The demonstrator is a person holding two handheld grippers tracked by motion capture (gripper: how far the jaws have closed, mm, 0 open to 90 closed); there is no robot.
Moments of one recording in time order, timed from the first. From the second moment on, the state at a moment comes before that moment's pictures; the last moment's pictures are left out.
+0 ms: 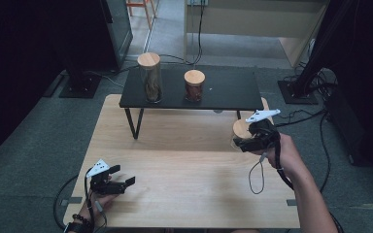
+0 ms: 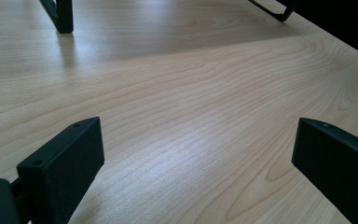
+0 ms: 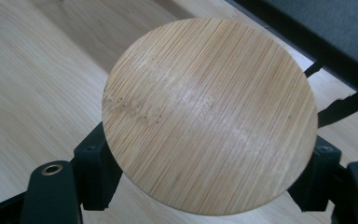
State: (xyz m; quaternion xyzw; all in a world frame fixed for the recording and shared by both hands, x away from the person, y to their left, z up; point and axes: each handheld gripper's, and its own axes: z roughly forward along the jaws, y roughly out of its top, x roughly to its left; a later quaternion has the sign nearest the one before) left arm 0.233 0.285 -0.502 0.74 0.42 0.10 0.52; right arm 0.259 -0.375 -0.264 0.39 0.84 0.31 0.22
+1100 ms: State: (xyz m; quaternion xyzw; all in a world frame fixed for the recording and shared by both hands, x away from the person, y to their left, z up) left arm 0.233 0.286 -0.502 0.74 0.42 0.10 0.52; right arm 0.306 -0.365 -0.218 0.39 0.84 0.30 0.22
